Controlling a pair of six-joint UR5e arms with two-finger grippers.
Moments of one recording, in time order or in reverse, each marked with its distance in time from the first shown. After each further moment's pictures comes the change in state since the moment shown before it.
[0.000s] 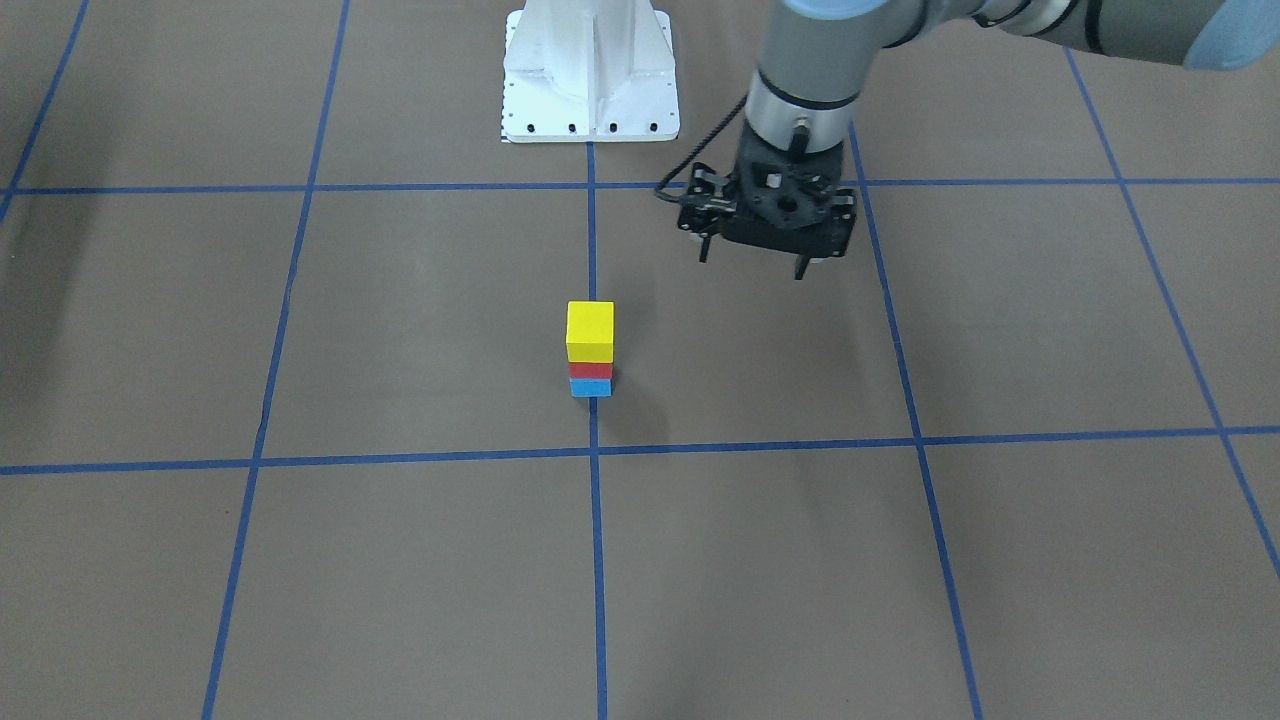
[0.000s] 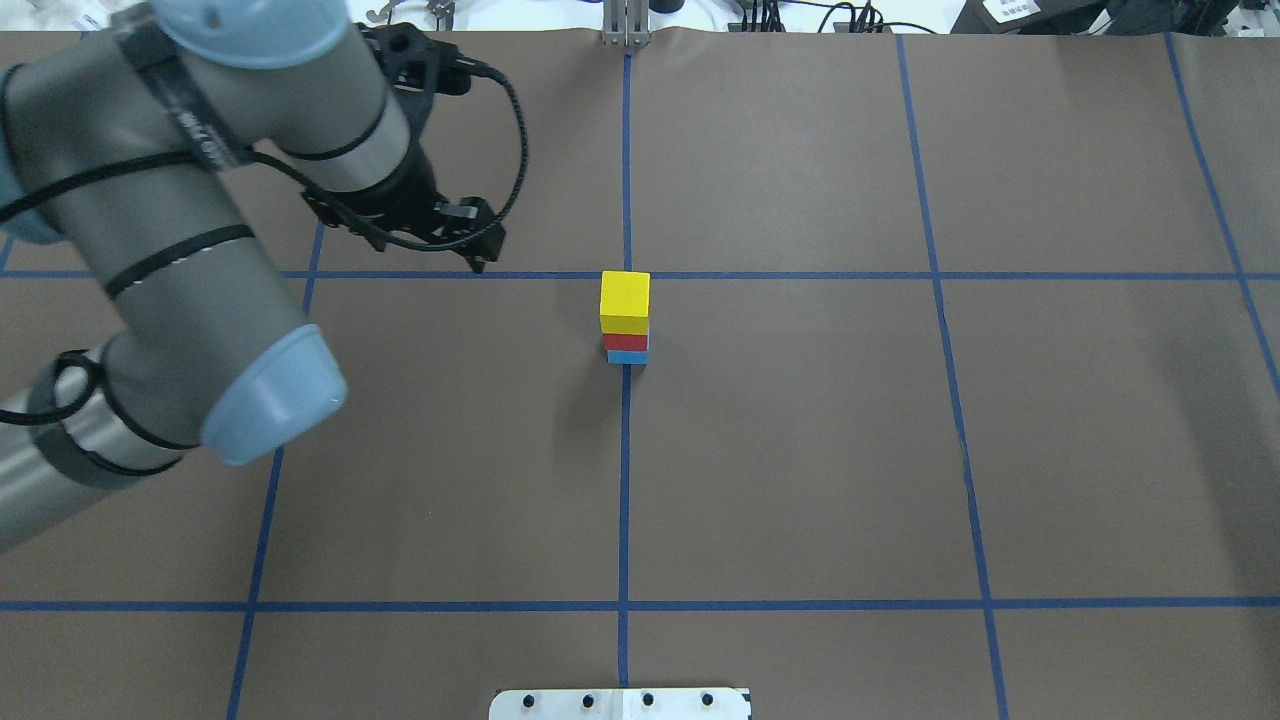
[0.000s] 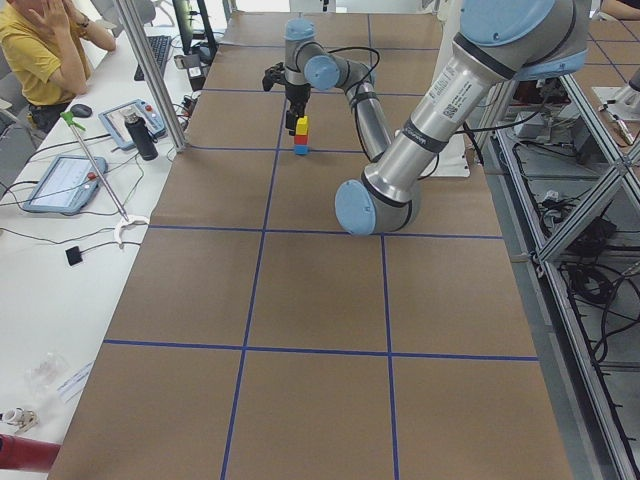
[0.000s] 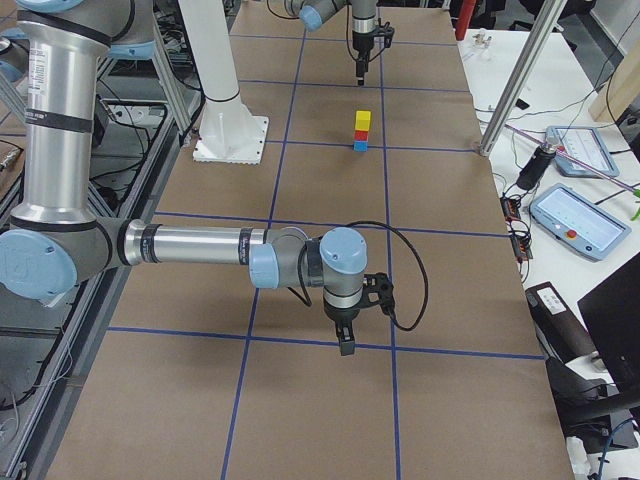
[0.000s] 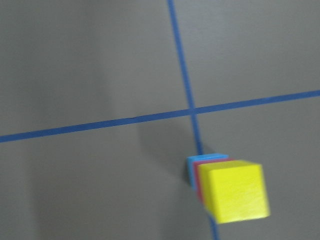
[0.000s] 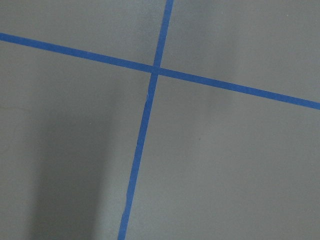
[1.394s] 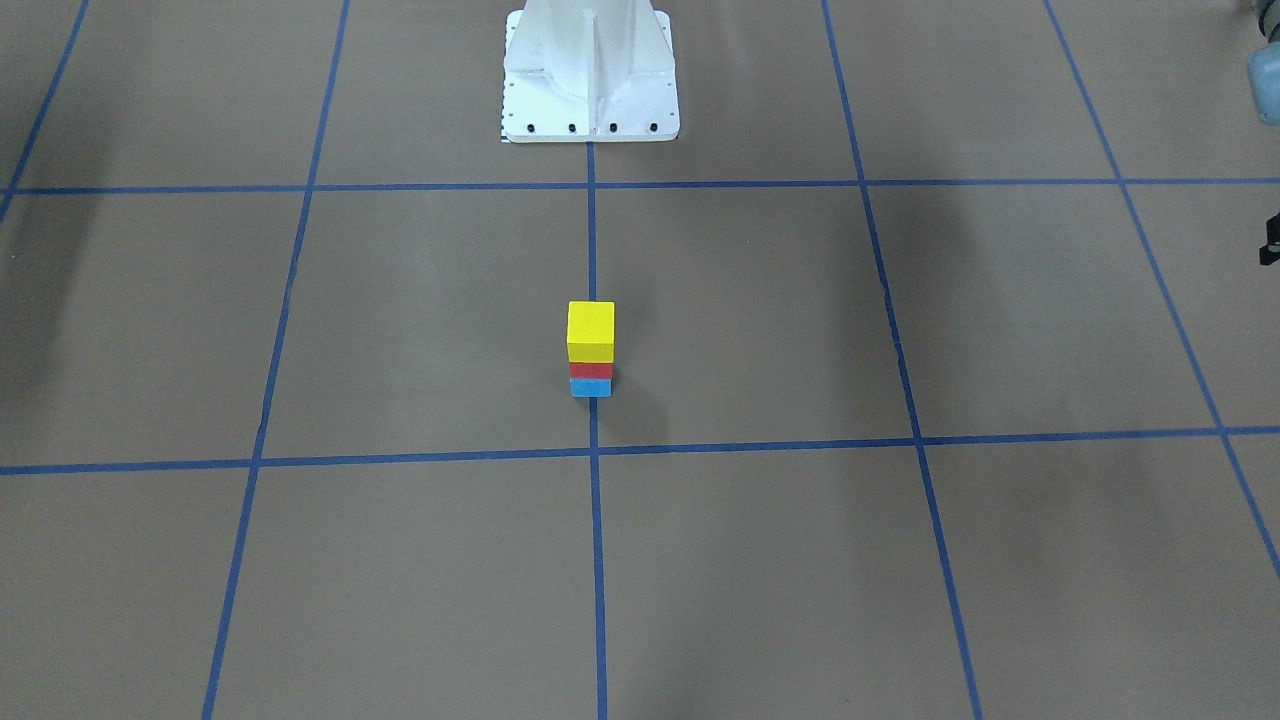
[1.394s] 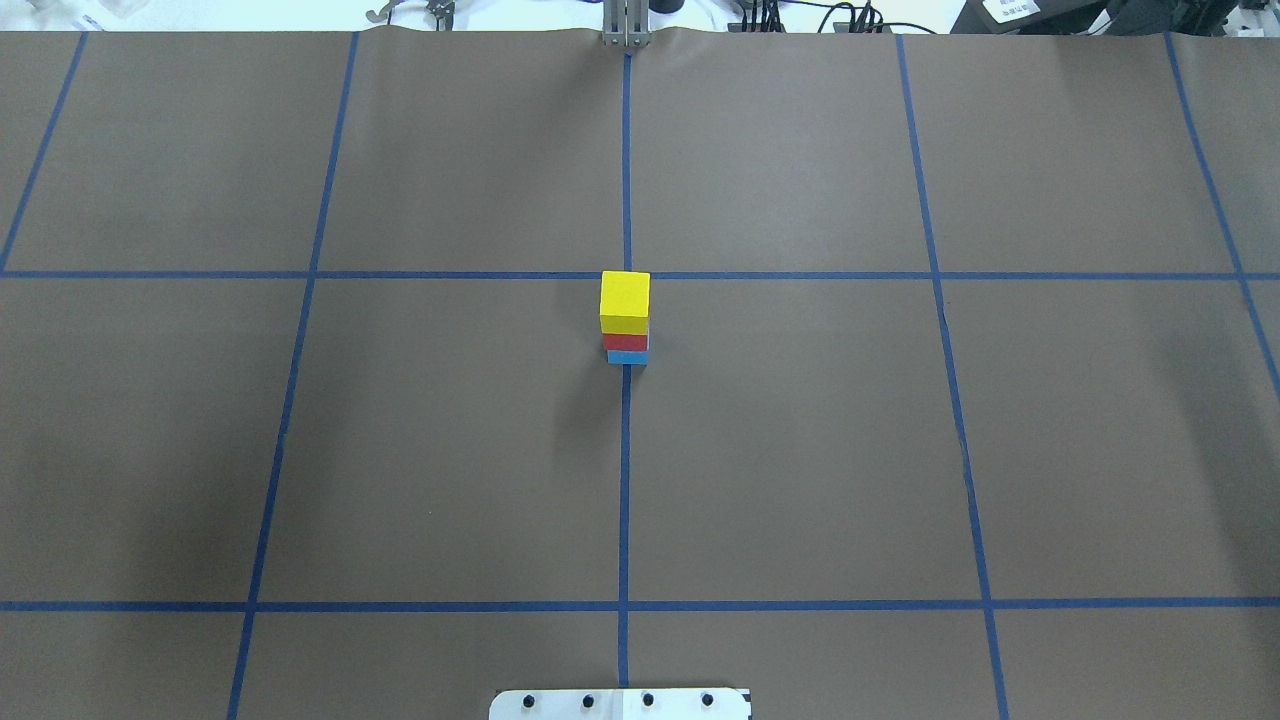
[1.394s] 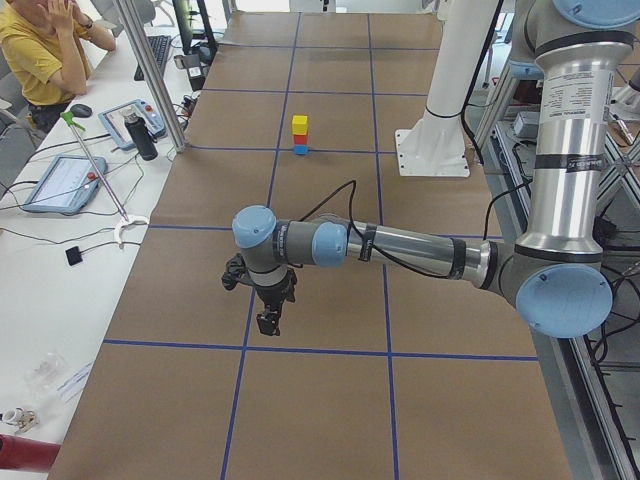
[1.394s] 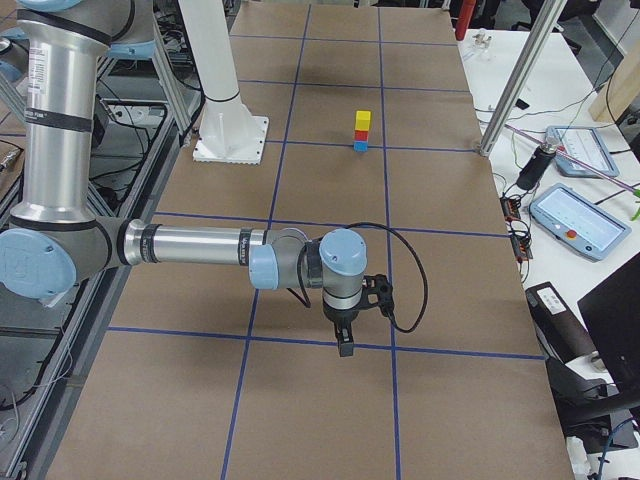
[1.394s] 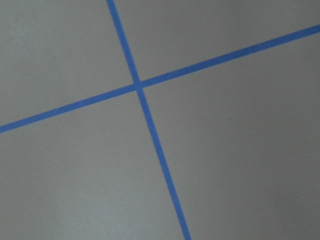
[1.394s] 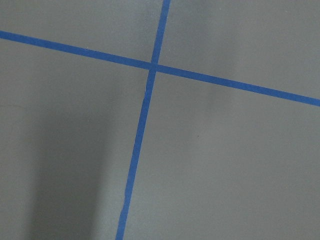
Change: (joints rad) left arm -0.625 0.654 0.249 -0.200 -0.197 0.865; right arm 0.000 0.000 -0.004 0.000 0.000 0.000
